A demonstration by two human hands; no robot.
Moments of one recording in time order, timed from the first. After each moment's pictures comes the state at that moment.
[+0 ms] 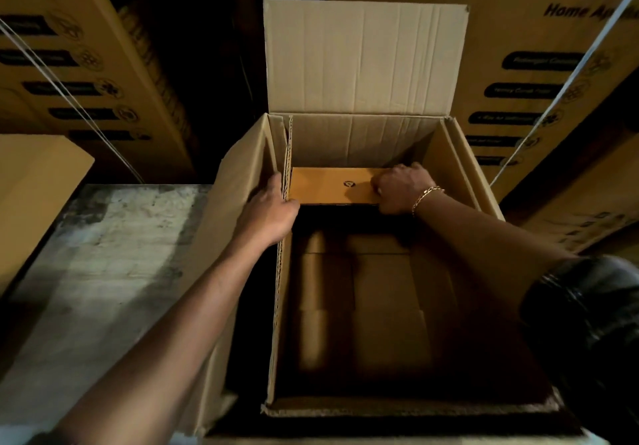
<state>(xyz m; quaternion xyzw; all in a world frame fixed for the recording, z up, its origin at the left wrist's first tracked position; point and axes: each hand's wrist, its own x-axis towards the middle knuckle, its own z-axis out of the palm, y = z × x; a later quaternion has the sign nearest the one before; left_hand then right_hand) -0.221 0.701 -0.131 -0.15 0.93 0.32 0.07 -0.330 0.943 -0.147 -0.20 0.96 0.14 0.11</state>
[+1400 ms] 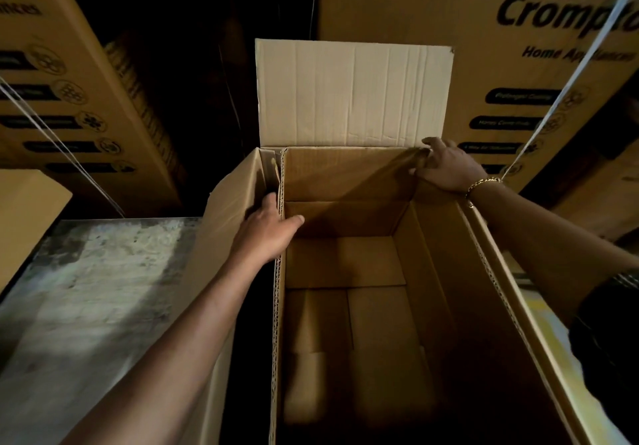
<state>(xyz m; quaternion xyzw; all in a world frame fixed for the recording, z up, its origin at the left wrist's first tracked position) -0.266 0.693 -0.133 -0.14 0.92 0.36 0.07 -0.400 1.027 -0.095 -0.01 0.99 -0.14 0.04</state>
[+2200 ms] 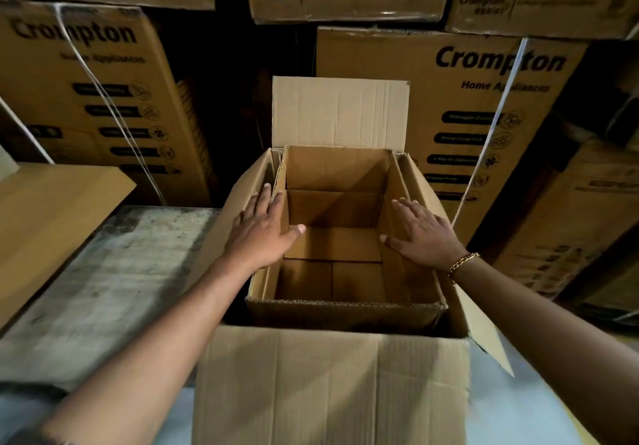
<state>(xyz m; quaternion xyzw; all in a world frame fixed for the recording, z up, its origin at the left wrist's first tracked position) -0.077 0.736 -0.100 -0.02 0.99 0.14 -0.05 -0.127 1.055 -0.104 -0.15 0.98 -0.10 -0.01</state>
